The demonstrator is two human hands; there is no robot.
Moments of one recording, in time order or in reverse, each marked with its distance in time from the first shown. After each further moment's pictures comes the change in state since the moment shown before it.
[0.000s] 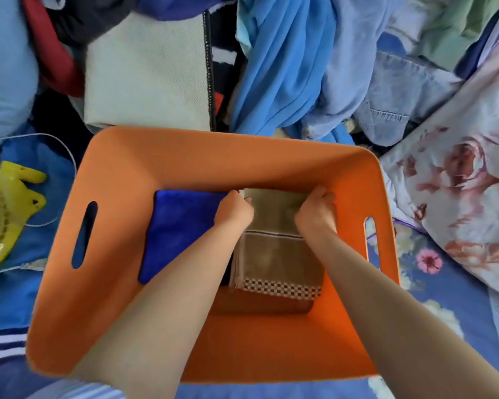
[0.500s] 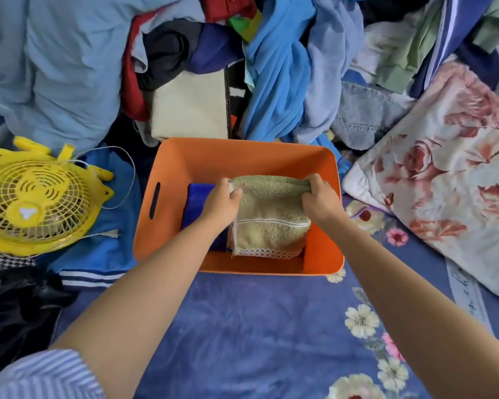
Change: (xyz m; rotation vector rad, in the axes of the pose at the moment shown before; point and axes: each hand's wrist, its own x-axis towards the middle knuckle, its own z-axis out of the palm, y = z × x) left_hand -0.156 -0.004 -0.084 -0.127 0.176 0.248; right_hand -0.125 0.020 -0.105 0.252 -0.041 -0.393
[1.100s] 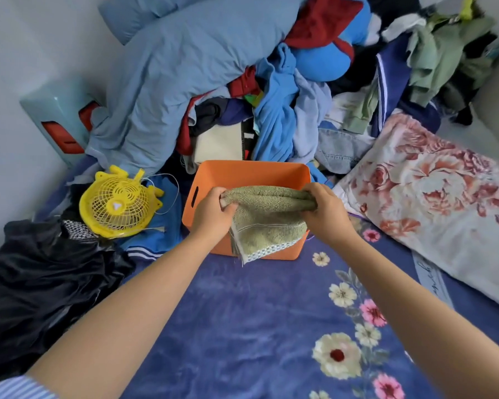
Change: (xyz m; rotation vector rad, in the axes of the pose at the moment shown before) left_hand -0.241 0.052 -0.075 -0.012 0.294 0.212; right_hand -0.220 -0.021 -0.088 0.057 0.239 -0.410
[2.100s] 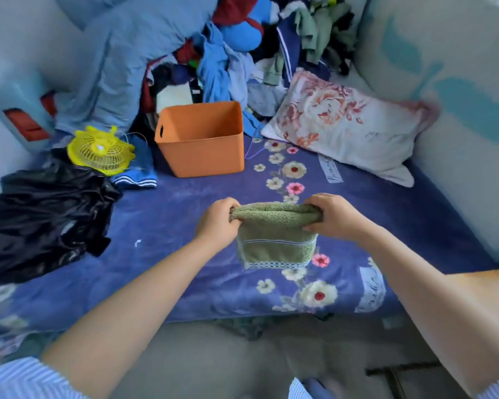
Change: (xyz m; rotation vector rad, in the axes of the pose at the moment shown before) left_hand -0.457 -0.002 -0.019 0.205 -0.256 0.271; right_hand -0.477 -0.023 -0.111 -0.238 -0.234 0.056
